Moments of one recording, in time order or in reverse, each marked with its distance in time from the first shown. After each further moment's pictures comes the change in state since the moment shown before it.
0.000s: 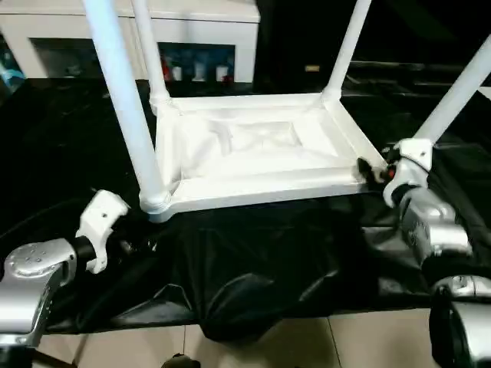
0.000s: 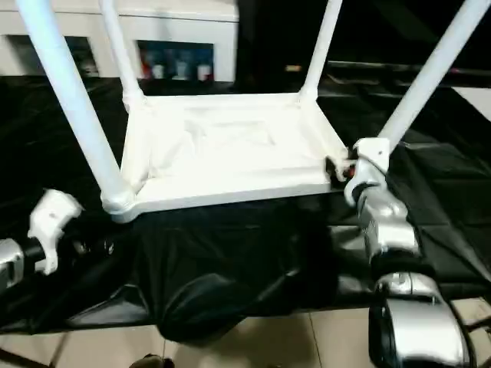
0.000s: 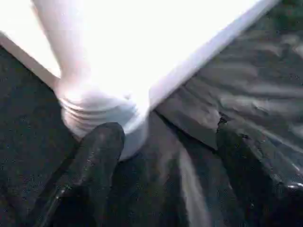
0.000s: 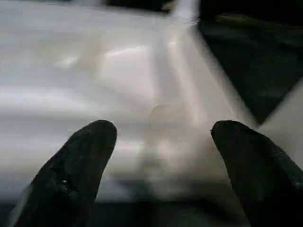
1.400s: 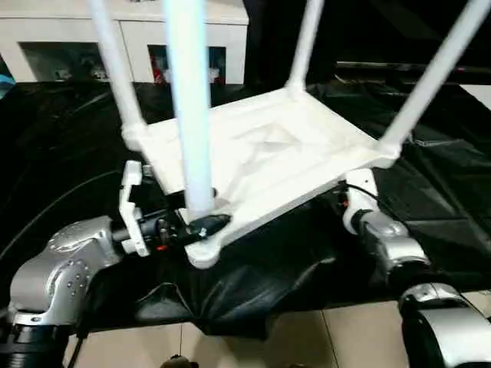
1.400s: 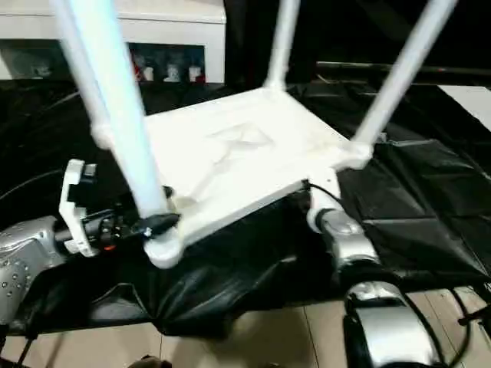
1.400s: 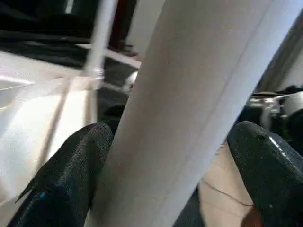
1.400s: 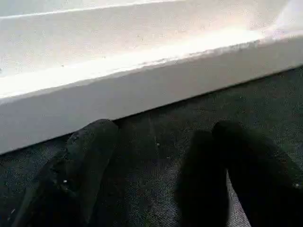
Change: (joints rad) left arm -0.153 -0.130 -0.128 -0.193 -0.454 0.314 -0.219; right arm -0.139 0.111 0.074 0.277 -0.080 0.051 -0.069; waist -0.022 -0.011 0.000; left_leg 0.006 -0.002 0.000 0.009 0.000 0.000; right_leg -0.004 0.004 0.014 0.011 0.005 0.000
